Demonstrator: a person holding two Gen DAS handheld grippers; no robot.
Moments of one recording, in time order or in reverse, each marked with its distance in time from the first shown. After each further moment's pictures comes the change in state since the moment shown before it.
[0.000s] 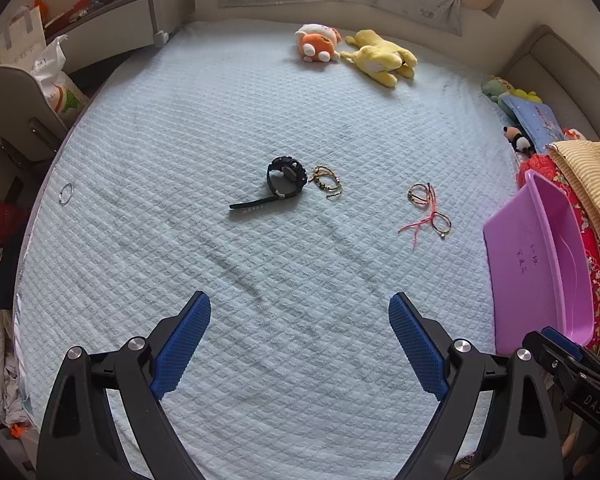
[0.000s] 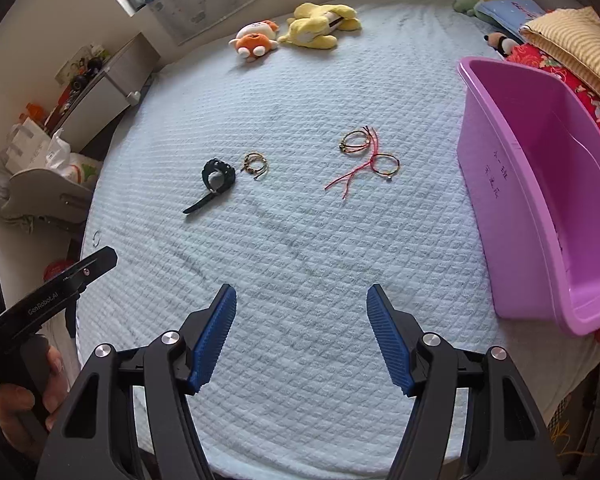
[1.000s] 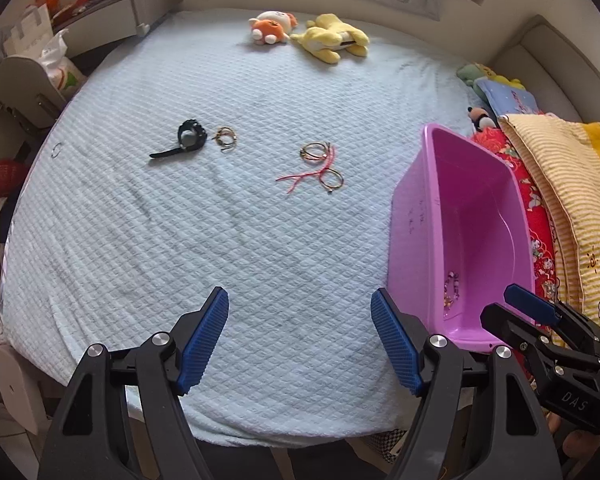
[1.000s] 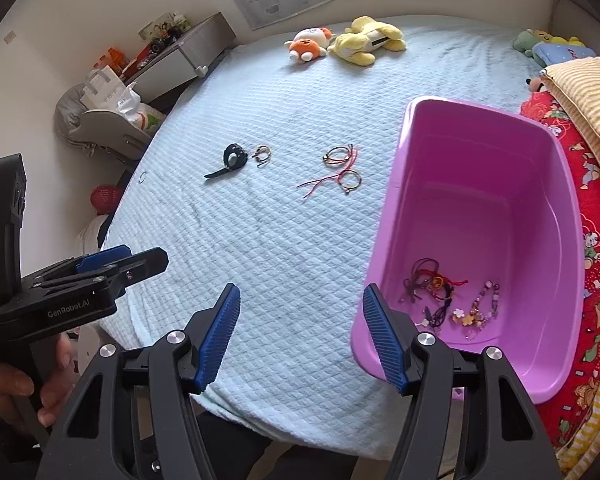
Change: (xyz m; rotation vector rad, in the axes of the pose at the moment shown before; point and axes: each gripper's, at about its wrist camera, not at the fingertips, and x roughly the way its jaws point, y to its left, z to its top) left arm -0.074 -0.234 -0.072 -0.103 0.045 0.034; right arm -0.106 -0.170 0.029 -0.332 0.068 0.219
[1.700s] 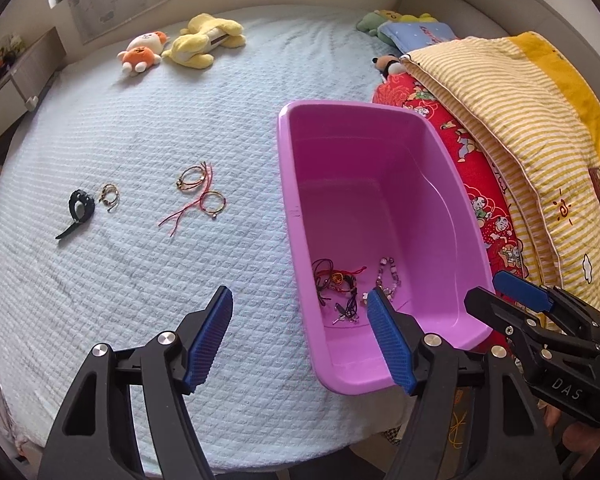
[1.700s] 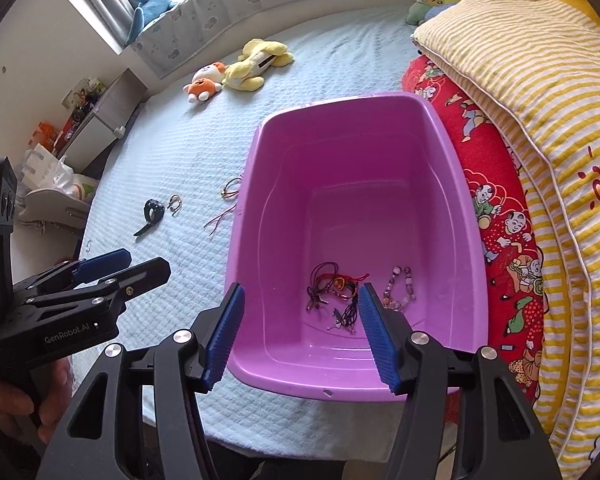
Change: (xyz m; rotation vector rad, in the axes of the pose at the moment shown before) left arm 0.045 -0.157 0.031 0.319 0.056 -0.121; right arm -0.046 -0.118 -0.011 0.258 -0.084 -0.145
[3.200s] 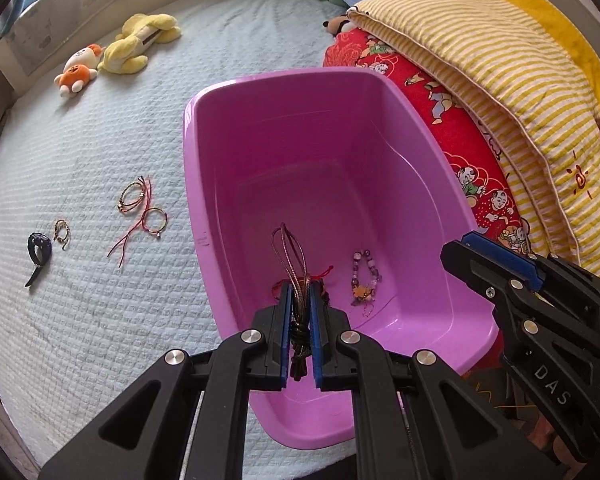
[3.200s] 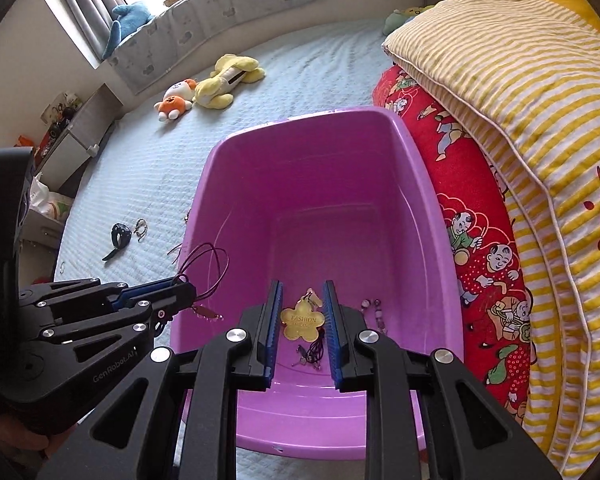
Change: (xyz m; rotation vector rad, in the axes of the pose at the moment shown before) left arm 0.069 -0.068 0.028 0.191 0.095 -0.033; right arm 0.032 -0.040 0.025 0.029 -0.069 -0.086
